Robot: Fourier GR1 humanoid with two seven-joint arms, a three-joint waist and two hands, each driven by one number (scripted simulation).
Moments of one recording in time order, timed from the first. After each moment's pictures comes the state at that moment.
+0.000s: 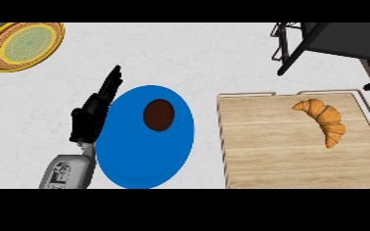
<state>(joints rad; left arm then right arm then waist) -0.18 0.08 -0.02 -1.45 -0.15 -0.03 0.04 -1.14 -0.62 -0.38 -0.61 1.03 -0.62 0.38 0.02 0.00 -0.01</state>
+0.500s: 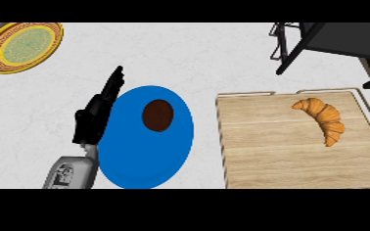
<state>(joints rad) -0.18 0.06 -0.03 -1.47 -0.16 -0.01 0.05 -1.13 -0.62 -0.46 -0.64 0.87 -0.62 0.32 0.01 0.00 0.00</state>
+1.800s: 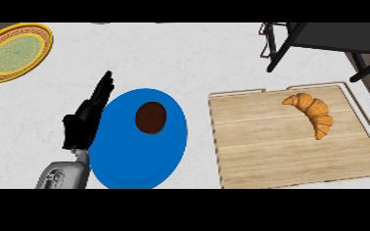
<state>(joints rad) -0.13 0.08 0.01 -1.46 -0.15 -0.02 0.02 -0.96 -0.91 -0.69 -1.04 0.56 -0.31 0.64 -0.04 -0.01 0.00</state>
